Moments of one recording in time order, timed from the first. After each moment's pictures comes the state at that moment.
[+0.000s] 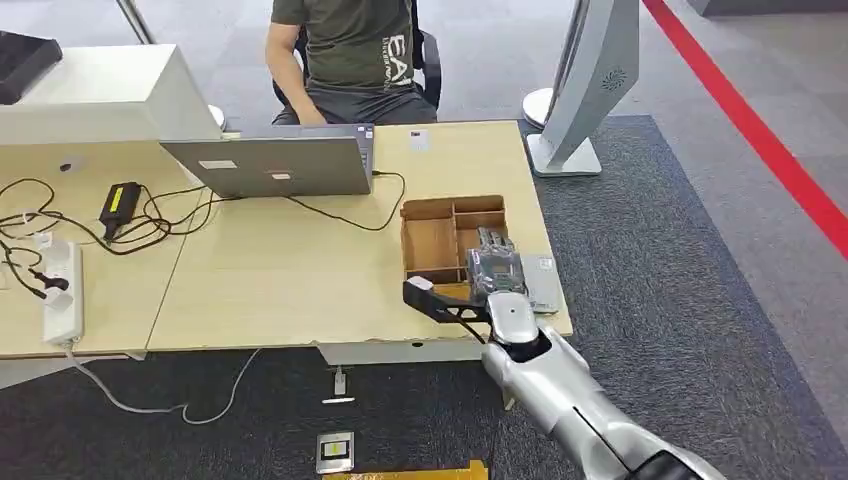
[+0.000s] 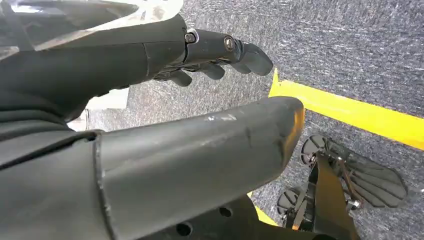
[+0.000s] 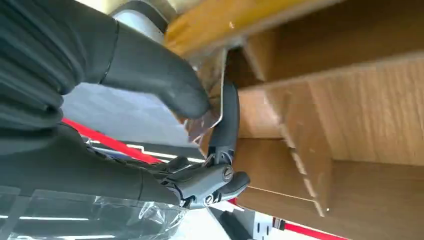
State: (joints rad) left arm -0.11 0.06 -0.99 -0.18 1.29 0.48 0.07; right arm -0.62 0.04 0.65 -0.72 1.28 -0.09 0.48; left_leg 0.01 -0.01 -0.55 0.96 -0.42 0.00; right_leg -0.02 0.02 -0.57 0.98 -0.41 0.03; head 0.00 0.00
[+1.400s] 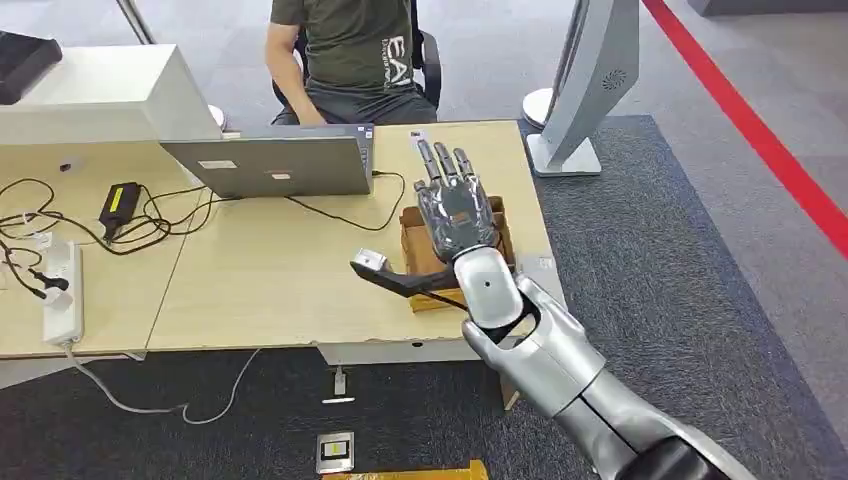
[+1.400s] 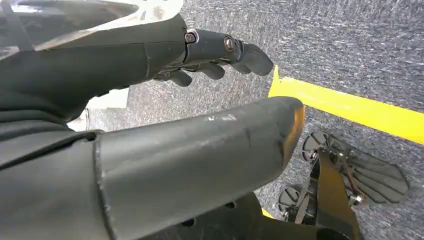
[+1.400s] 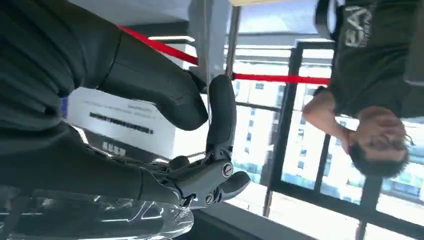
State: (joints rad) left arm -0.11 0.06 -0.99 -0.18 1.29 0.48 0.07; right arm -0.71 0.01 0.77 -1.08 1.54 -0.10 0.41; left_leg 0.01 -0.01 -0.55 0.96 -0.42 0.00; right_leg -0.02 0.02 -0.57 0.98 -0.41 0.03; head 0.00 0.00
